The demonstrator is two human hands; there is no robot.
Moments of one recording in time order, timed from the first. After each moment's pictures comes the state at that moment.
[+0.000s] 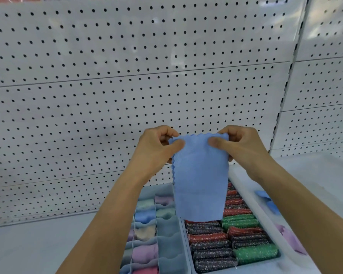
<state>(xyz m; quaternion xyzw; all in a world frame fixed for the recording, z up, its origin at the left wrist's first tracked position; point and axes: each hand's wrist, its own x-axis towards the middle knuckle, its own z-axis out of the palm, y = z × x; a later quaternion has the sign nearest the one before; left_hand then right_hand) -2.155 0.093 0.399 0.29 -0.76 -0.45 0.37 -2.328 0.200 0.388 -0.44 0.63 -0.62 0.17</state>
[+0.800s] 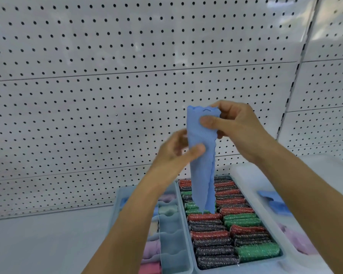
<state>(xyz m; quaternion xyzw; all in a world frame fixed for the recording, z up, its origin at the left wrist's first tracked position) -2.163 0.102 0.368 0.21 -0.72 -0.56 0.35 -2.312 0.185 0.426 -0.55 0.52 -0.62 0.19</state>
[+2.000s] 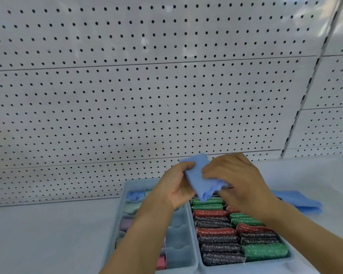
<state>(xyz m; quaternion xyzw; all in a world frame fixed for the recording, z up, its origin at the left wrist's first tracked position) -2.168 0.099 0.314 0.27 -0.33 -0.88 0.22 -2.302 0.208 0.323 -0.75 0.54 -0.33 -0.18</state>
